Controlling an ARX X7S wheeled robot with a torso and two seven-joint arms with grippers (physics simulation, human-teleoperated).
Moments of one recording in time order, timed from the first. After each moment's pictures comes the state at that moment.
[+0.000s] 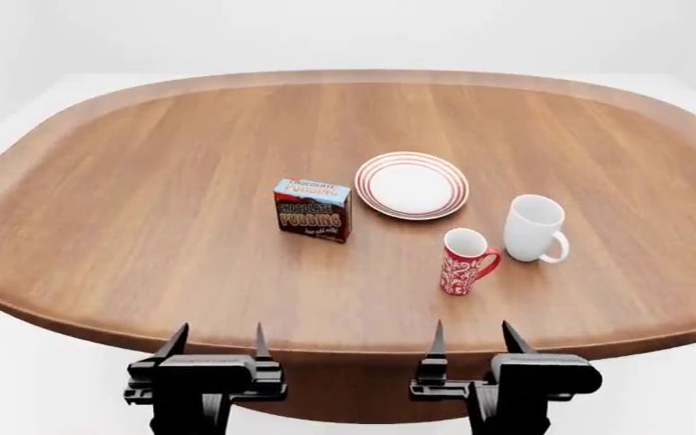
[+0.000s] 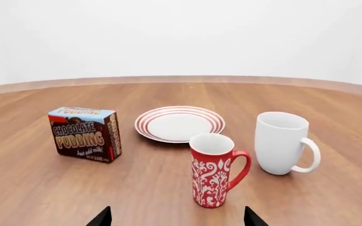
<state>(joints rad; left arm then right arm) -0.01 -0.10 0.11 0.03 -0.08 -0.04 -0.13 0.00 0.10 -0.10 -0.06 0.11 0.06 0.12</state>
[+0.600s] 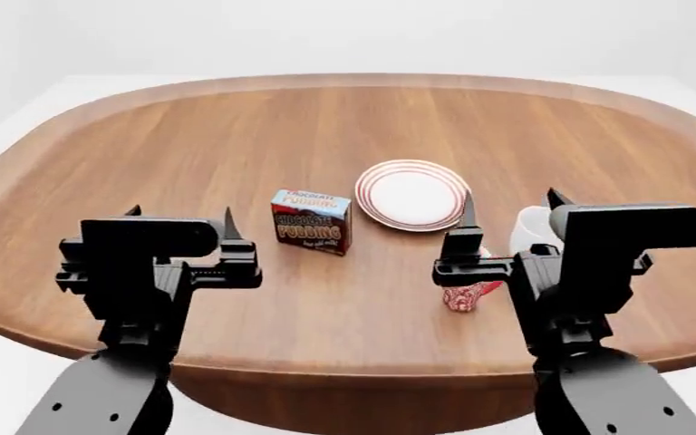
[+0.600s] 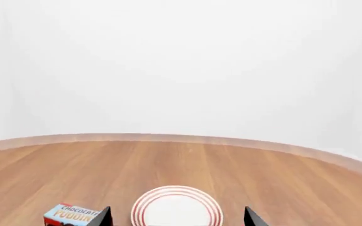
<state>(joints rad) -0.38 -0.16 0.06 0.66 -0.16 -0.95 -0.20 0.40 0.20 -0.04 -0.74 0.31 0.98 0.23</state>
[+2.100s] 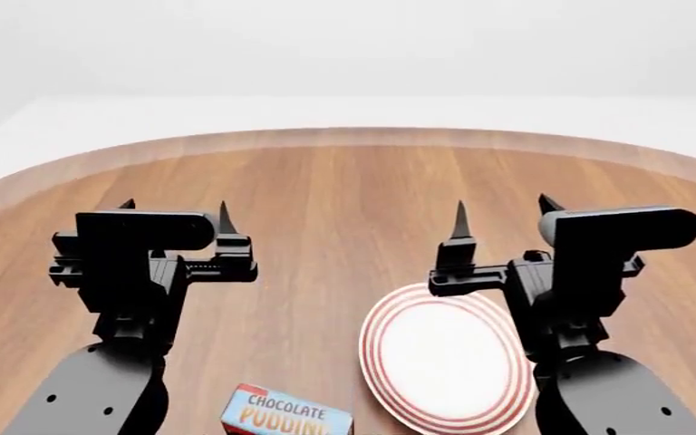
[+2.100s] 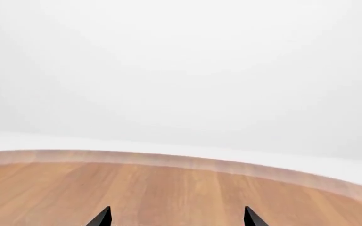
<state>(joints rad) -0.40 -0.20 0.07 0.65 -0.20 -0.95 -0.24 0.40 0.25 -0.06 -0.74 0.35 0.99 0.24</state>
